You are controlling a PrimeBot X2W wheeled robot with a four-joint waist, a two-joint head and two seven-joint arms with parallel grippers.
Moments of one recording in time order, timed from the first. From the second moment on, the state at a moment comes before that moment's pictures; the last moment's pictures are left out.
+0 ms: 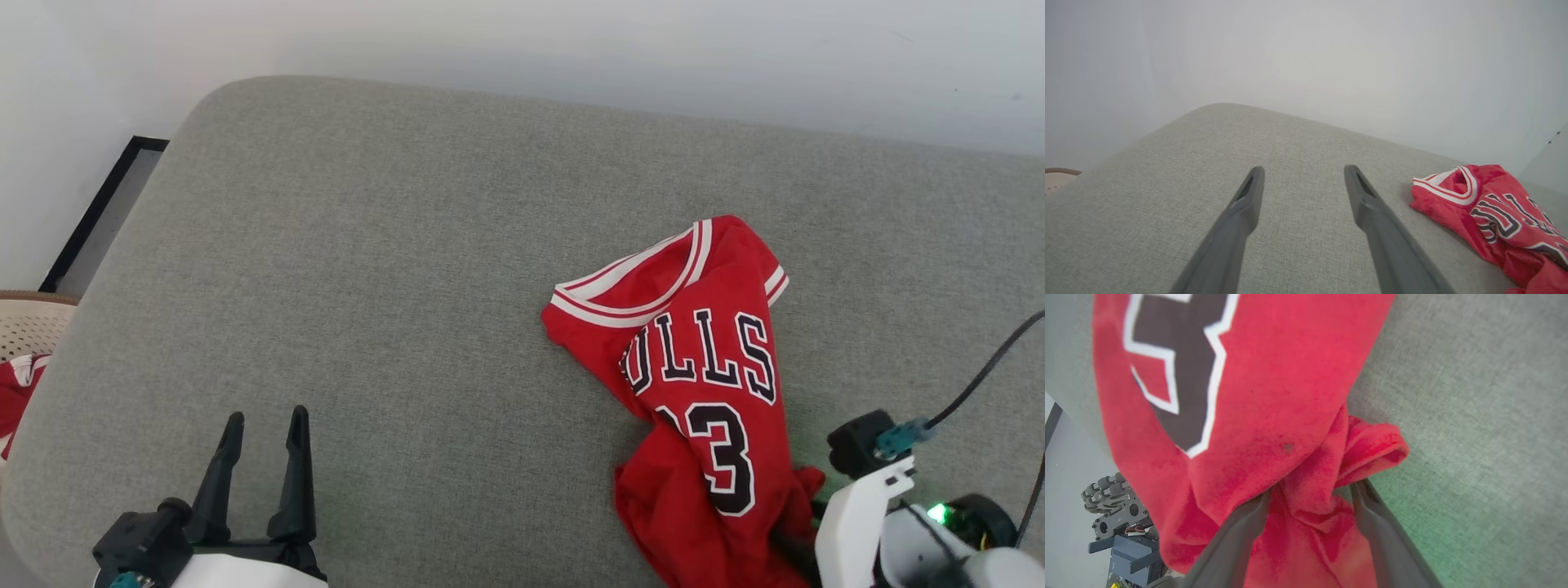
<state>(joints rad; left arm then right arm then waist) 0.09 0.11 -0.02 0.05 -0.36 -0.13 -0.26 -0.05 -0.42 0.29 0.05 0.58 0.13 0.72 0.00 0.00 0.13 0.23</state>
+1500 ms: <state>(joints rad) -0.02 0.08 -0.18 0.11 -0.38 -0.13 -0.26 -0.65 -0.49 0.22 0.66 0.57 0.13 0.65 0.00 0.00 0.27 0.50</state>
